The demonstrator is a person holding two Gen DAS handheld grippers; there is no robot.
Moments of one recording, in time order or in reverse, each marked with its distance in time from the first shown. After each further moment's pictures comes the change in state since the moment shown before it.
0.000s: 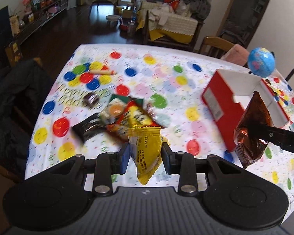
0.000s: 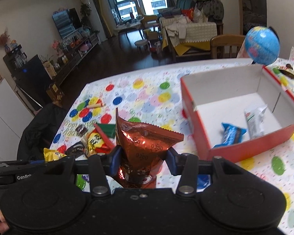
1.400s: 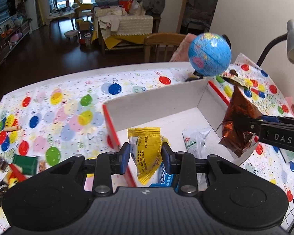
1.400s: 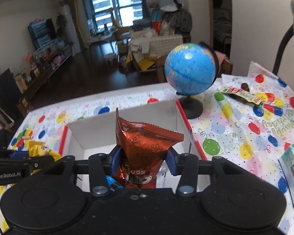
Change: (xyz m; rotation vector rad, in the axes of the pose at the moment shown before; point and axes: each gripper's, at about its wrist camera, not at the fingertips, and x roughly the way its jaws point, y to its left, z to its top) left arm 0.102 -0.246 0.087 0.207 0.003 -0.074; right arm 0.010 -0.223 0.084 -0.004 -0.046 -0.130
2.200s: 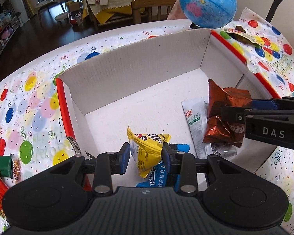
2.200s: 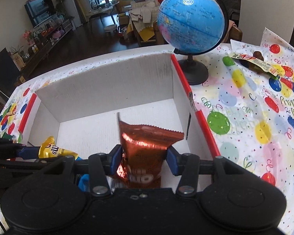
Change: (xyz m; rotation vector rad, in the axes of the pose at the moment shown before) left arm 0.093 -0.041 -0.014 0.099 0.182 0.059; right arm 0.076 -0.028 -0.025 -0.004 0.167 0.012
